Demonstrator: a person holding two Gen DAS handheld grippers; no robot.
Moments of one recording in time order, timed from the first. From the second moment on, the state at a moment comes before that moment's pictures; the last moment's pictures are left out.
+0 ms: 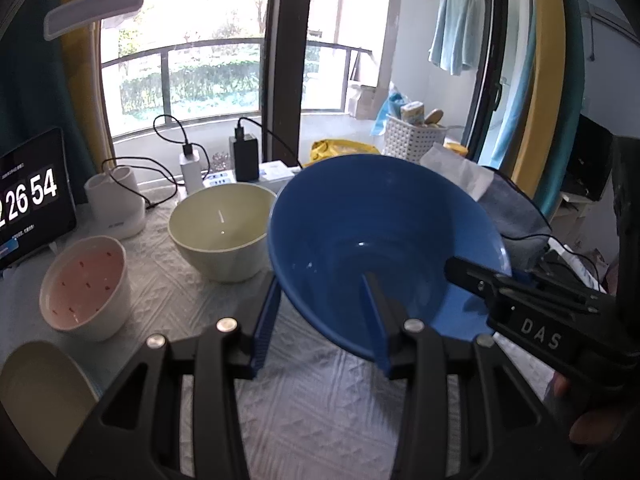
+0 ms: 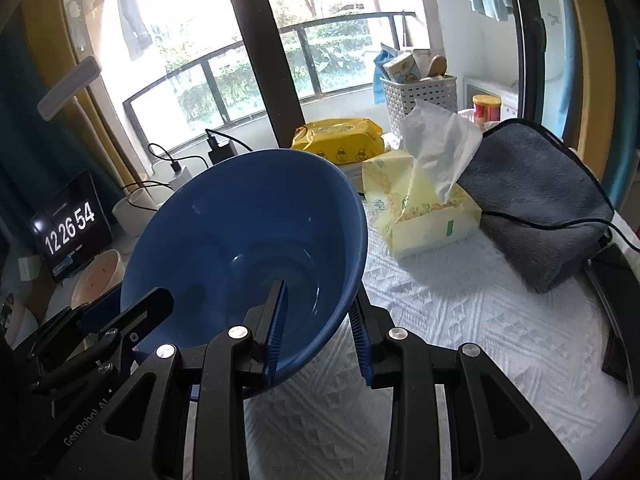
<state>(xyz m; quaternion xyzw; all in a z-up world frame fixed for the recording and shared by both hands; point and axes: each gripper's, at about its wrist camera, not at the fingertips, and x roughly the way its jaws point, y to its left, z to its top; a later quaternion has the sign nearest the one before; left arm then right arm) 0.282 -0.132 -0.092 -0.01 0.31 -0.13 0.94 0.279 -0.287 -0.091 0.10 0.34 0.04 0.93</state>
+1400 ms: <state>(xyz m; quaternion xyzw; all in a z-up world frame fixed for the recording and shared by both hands) 0.197 -0.073 -0.106 -0.04 0.35 -0.11 0.93 0.201 -0.226 -0.106 0.09 0.38 0.06 0.92</state>
